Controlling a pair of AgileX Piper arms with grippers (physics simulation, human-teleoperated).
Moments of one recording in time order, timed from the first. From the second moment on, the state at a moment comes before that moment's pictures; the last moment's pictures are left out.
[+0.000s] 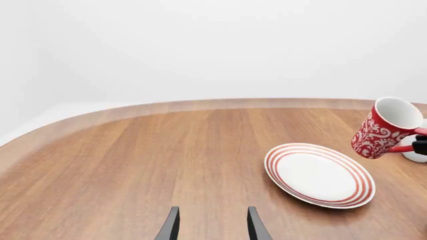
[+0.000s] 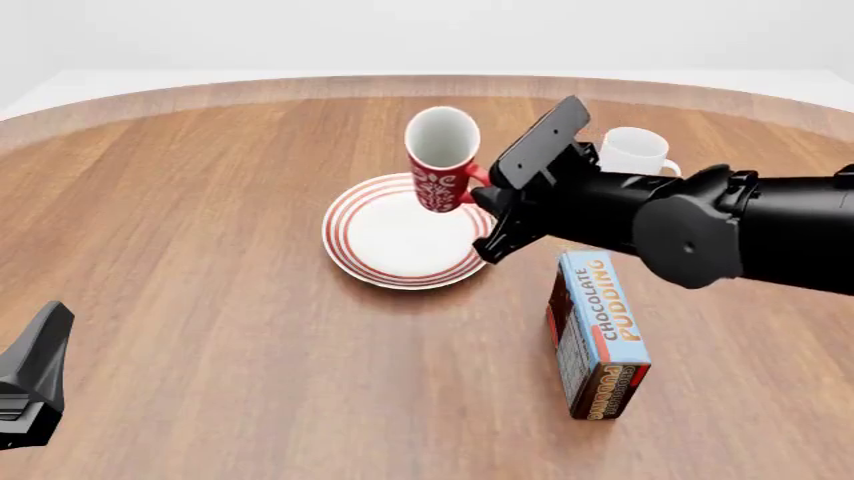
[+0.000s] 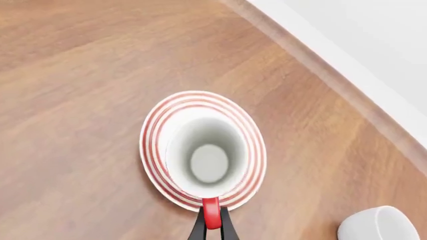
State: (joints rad) left arm 0.00 0.00 0.00 0.00 0.00; right arm 0.58 1.47 -0.85 -0.09 -0.35
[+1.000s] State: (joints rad) left arm 0.00 0.00 0.00 0.00 0.00; right arm 0.56 1.71 -0.93 -0.19 -0.35
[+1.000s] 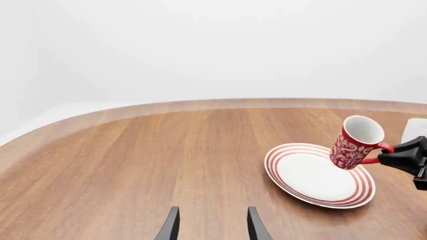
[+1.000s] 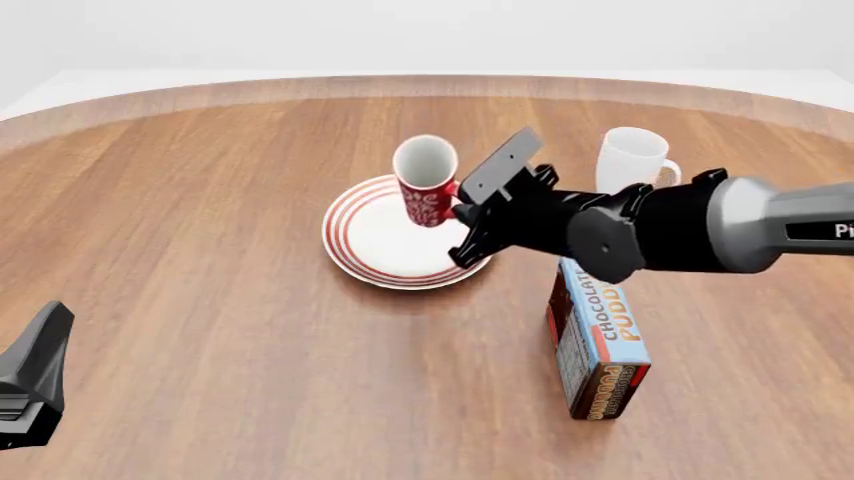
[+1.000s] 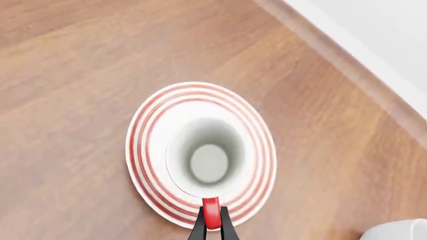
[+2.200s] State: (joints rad) left arm 0.00 0.00 0.00 0.00 0.00; right arm 0.56 1.91 -1.07 -0.21 -0.29
